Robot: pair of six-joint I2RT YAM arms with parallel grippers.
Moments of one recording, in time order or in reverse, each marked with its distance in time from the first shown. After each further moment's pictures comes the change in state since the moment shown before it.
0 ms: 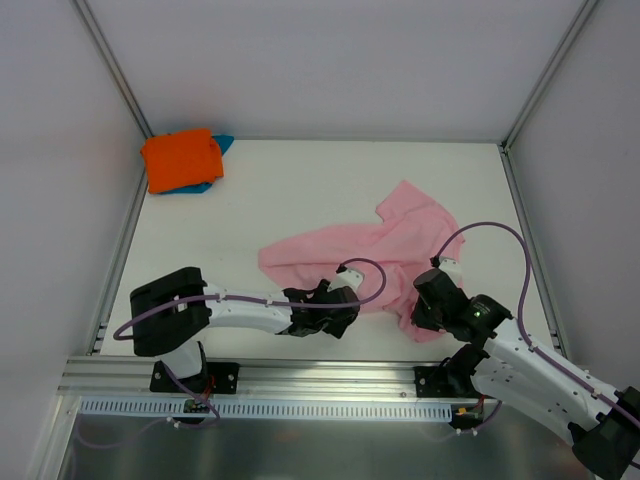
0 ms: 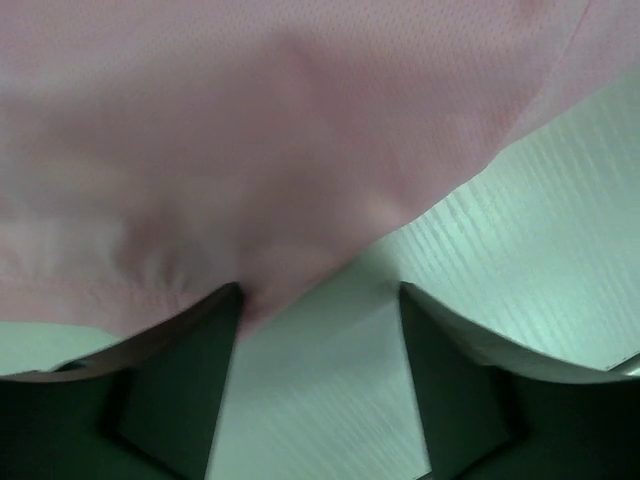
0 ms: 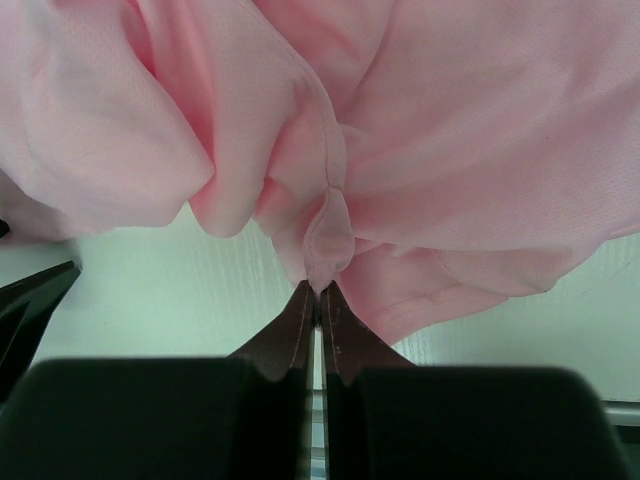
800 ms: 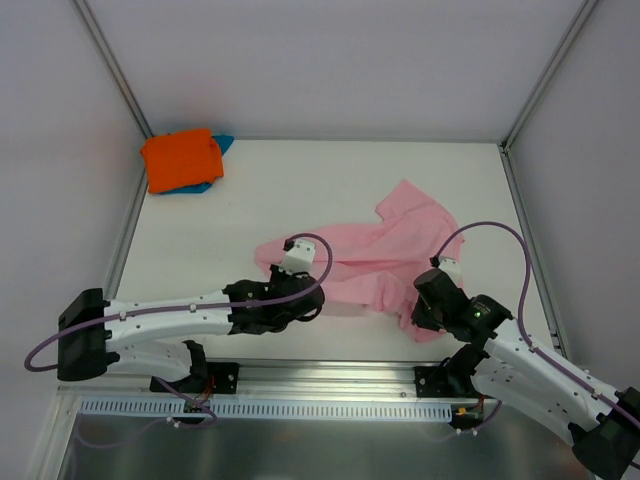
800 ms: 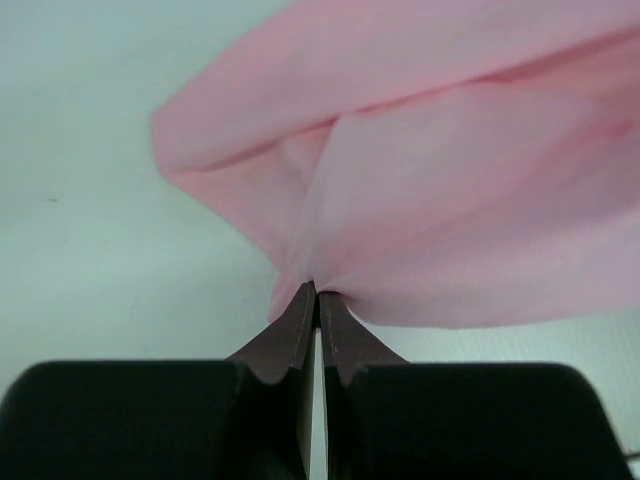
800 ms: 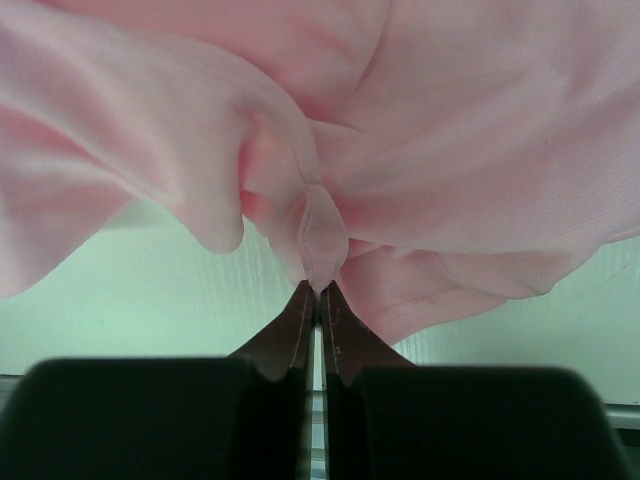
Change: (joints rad) left arm 0.008 -0.410 -0.024 -0.356 -0.410 -0.090; right arm 0.000 -0.003 0.000 0.001 0.002 -0.013
